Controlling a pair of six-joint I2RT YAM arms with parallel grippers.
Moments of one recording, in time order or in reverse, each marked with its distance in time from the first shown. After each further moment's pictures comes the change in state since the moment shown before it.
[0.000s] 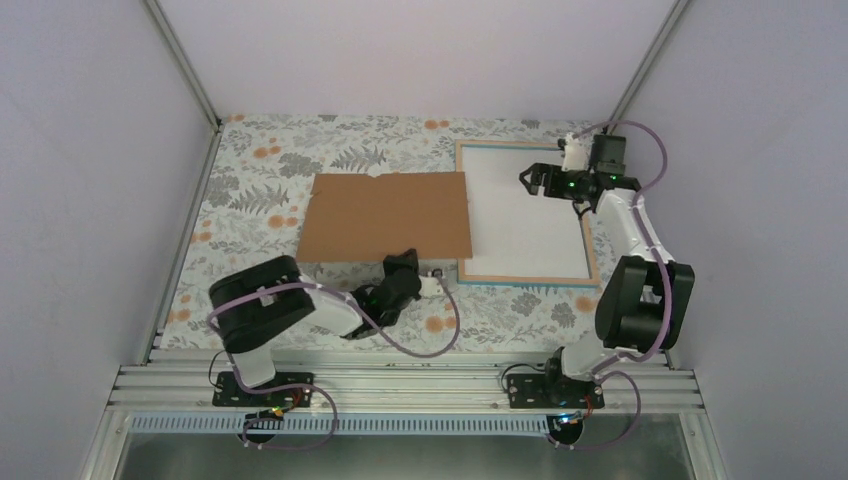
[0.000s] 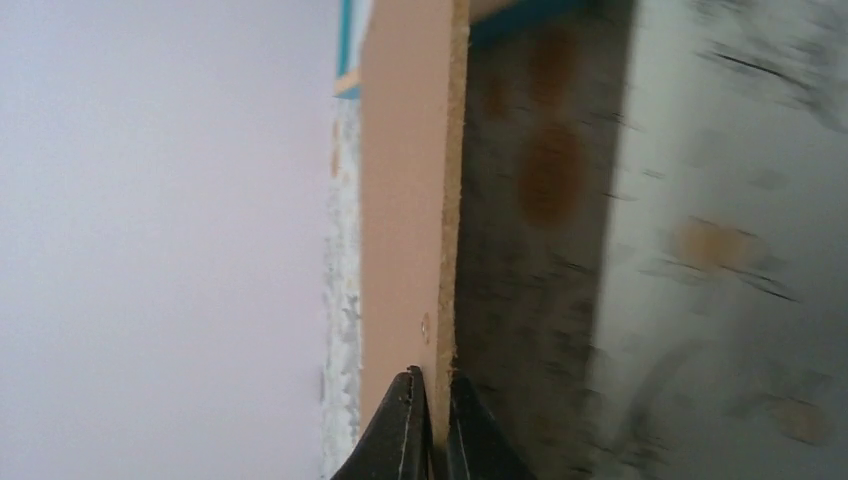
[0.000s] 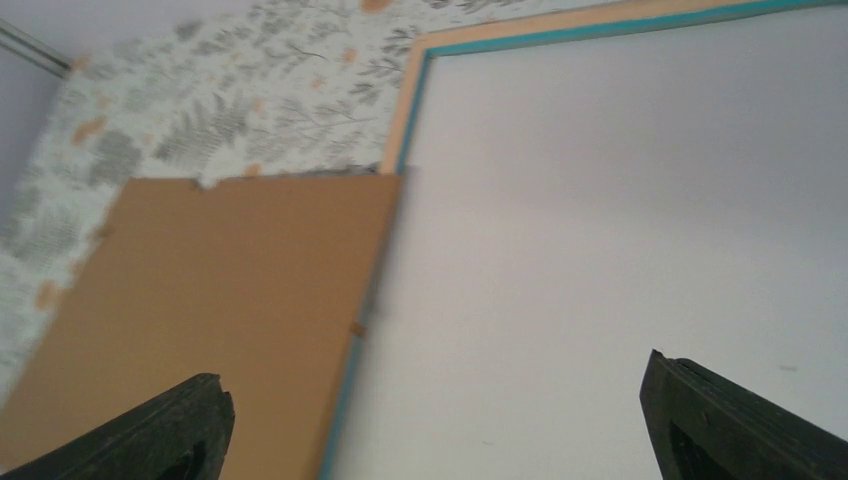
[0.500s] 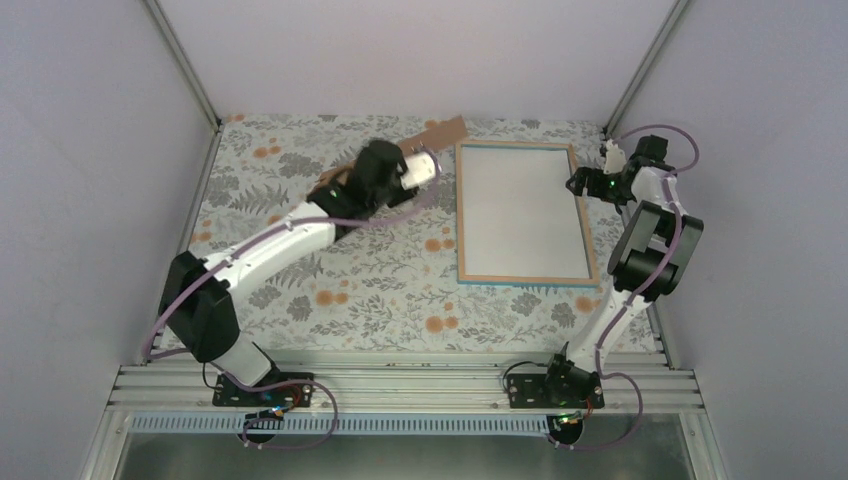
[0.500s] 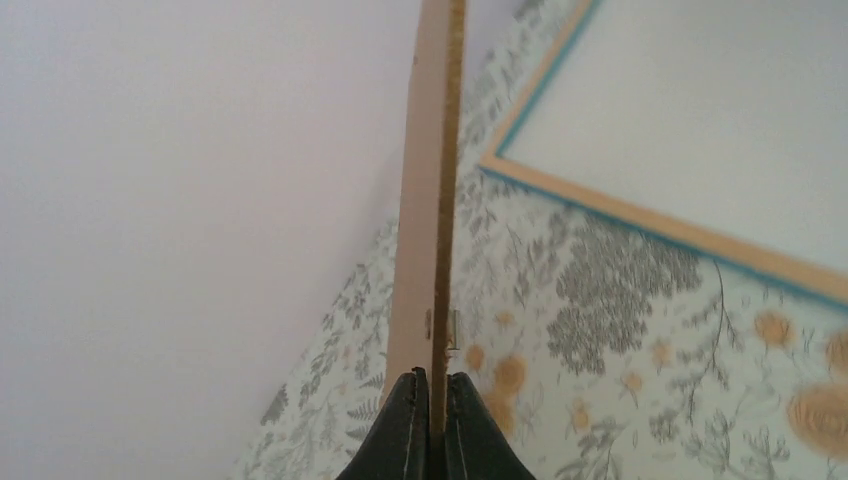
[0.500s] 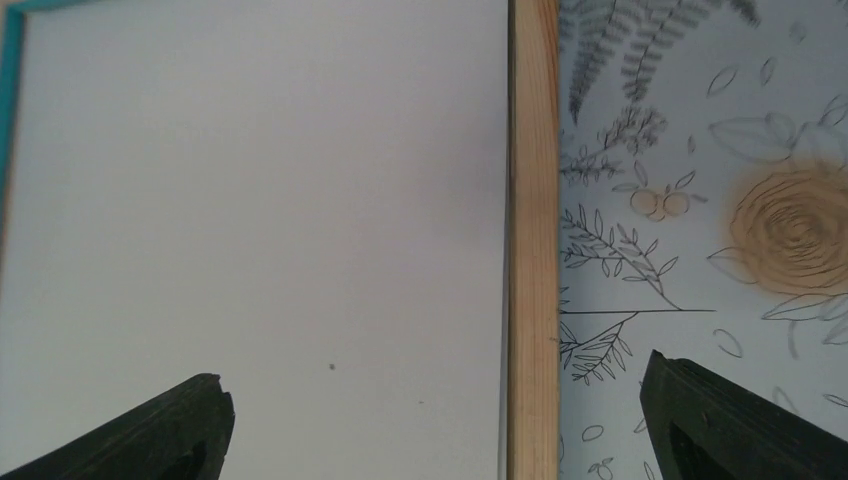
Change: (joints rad) left arm 0.336 -0.242 0.712 -0.948 0.426 -0.377; right arm -0.285 0.415 0.338 -0.185 0.055 -0.267
